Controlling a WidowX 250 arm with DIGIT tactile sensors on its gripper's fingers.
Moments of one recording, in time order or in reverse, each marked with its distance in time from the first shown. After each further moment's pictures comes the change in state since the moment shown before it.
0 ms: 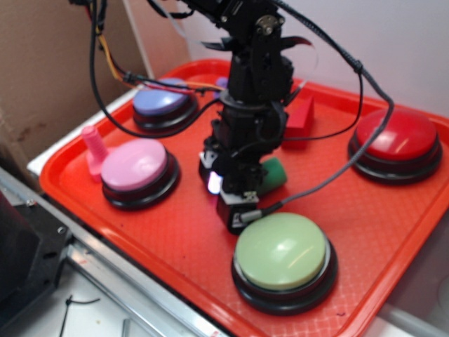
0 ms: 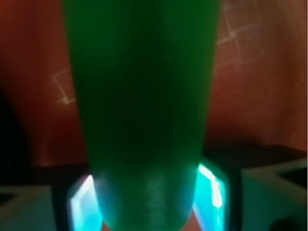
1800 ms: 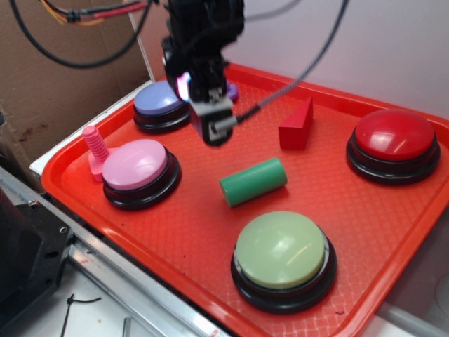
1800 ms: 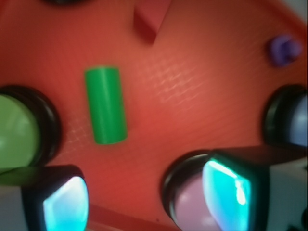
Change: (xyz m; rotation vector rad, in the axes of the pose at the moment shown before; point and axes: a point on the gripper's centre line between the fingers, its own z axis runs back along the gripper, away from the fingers) arm -0.025 0.023 0.071 0.029 -0.200 0.071
